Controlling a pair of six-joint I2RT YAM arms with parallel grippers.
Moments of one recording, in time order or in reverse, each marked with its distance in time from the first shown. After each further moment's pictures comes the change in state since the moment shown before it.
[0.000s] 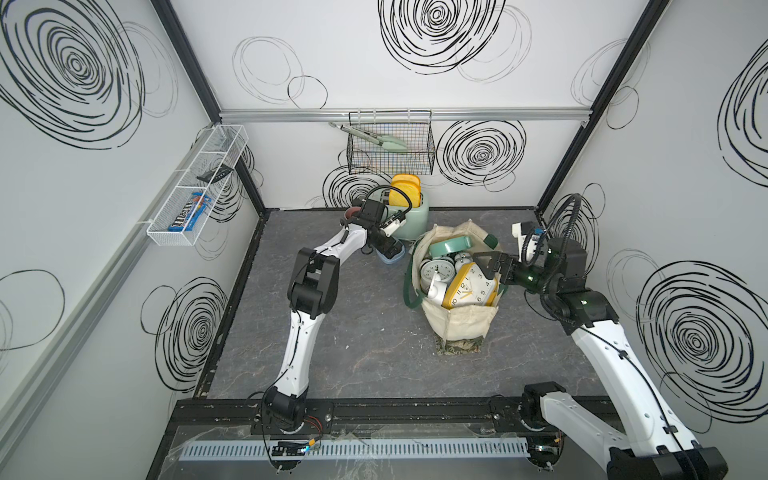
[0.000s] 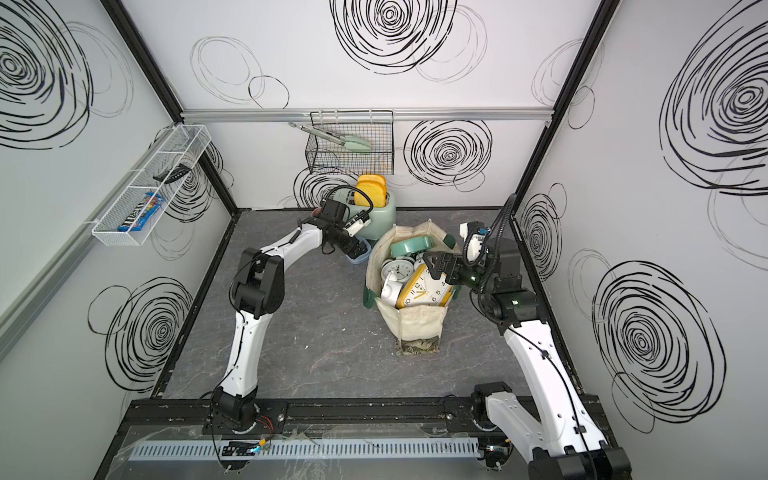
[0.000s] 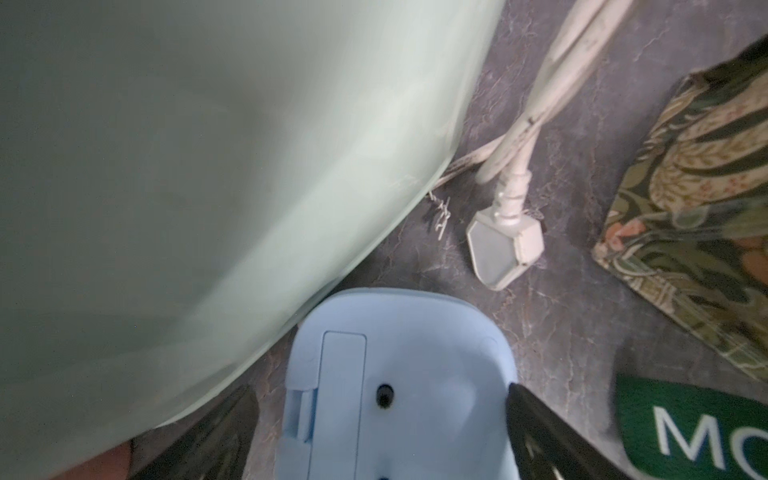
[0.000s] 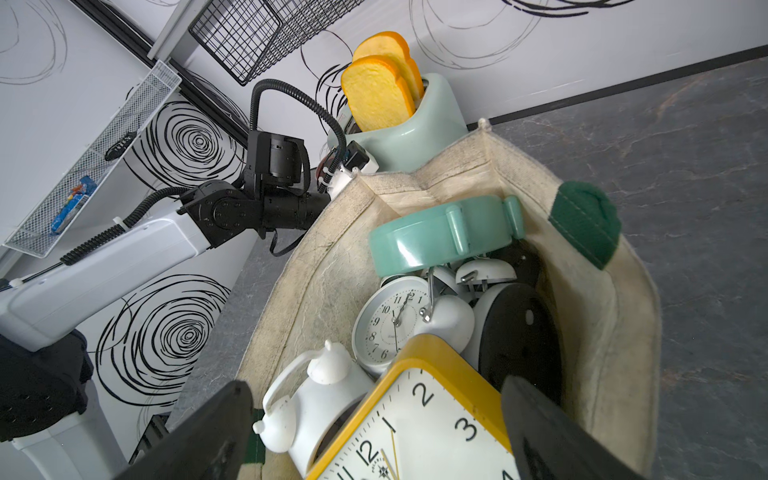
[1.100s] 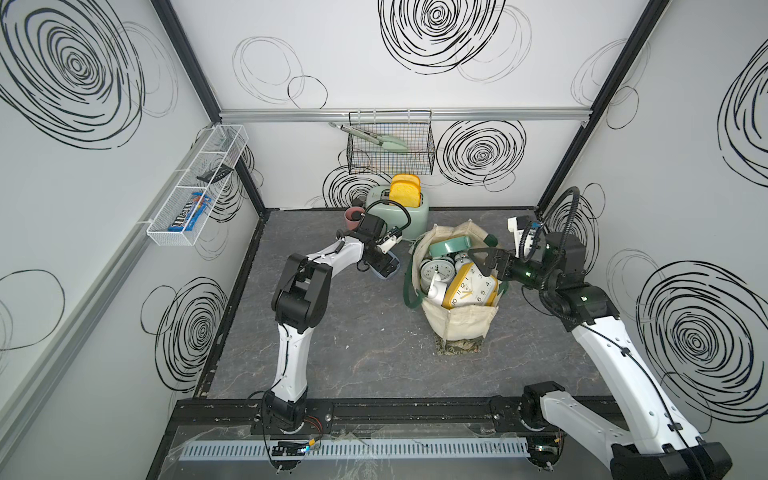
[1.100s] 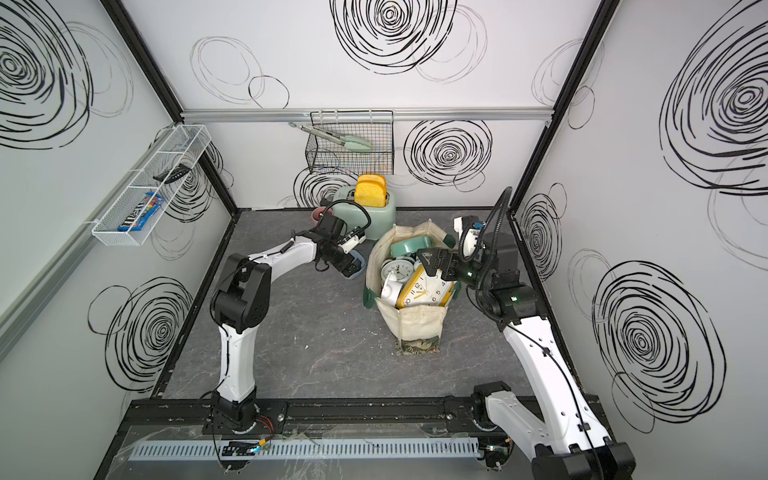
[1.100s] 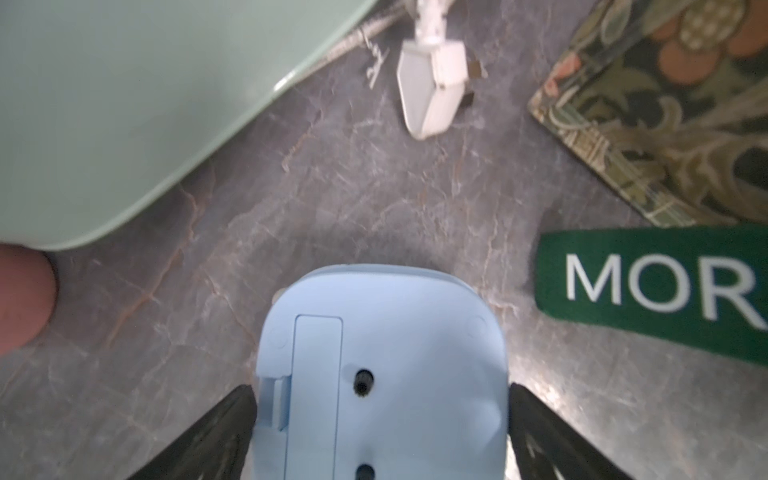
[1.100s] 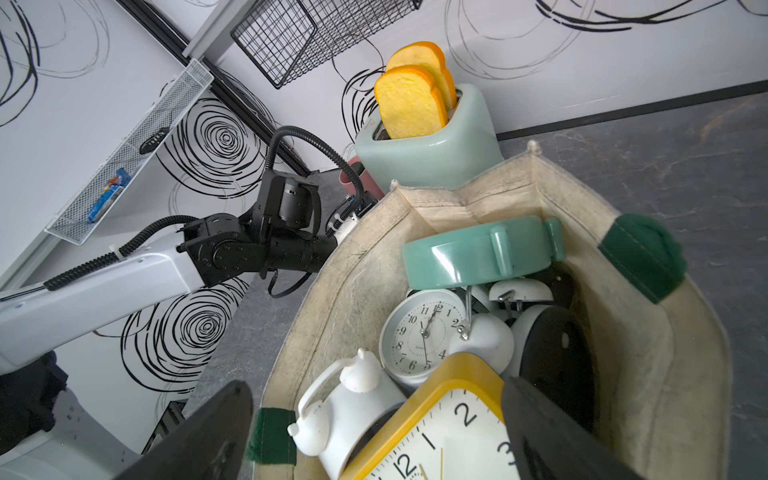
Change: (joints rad) left arm -0.047 -0.237 -0.367 0.027 -0.093 -0.060; right arm 0.054 0.022 0.069 -0.002 -0.006 0.003
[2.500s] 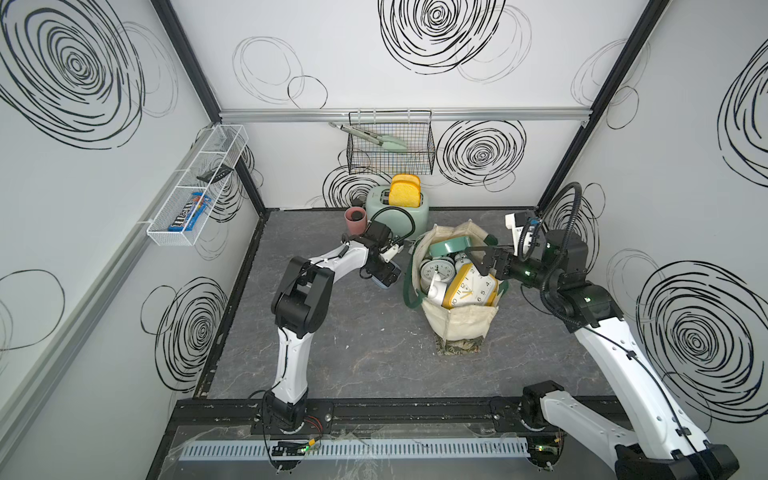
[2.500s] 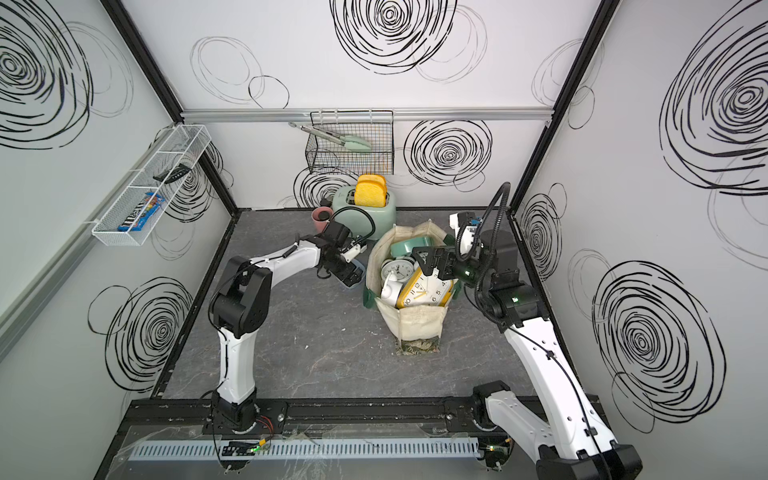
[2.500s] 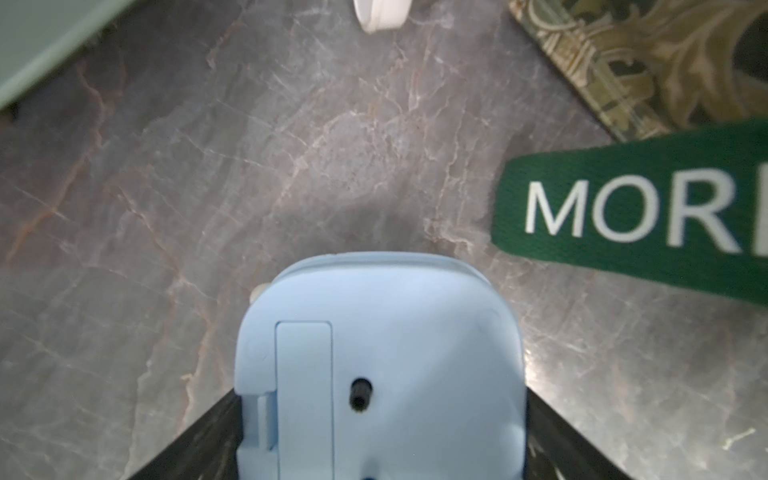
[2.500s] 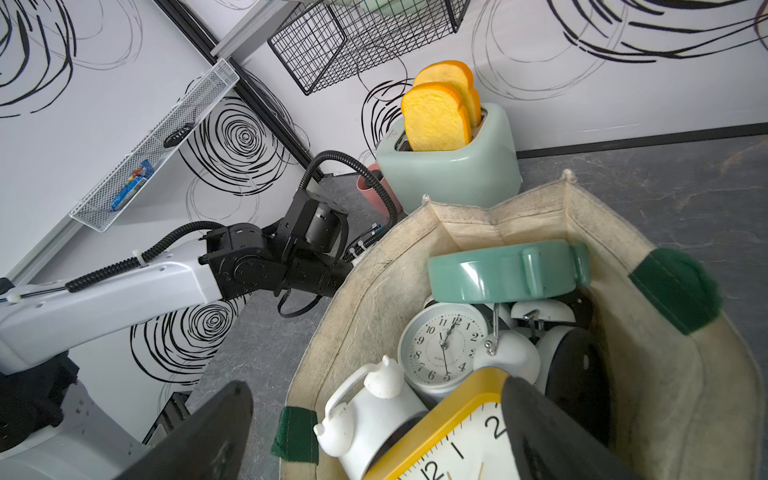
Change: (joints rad) left arm -0.052 -0.046 -0.068 -0.076 -0.049 -0.102; right arm 0.050 -0.006 0.043 -0.014 0.027 -0.015
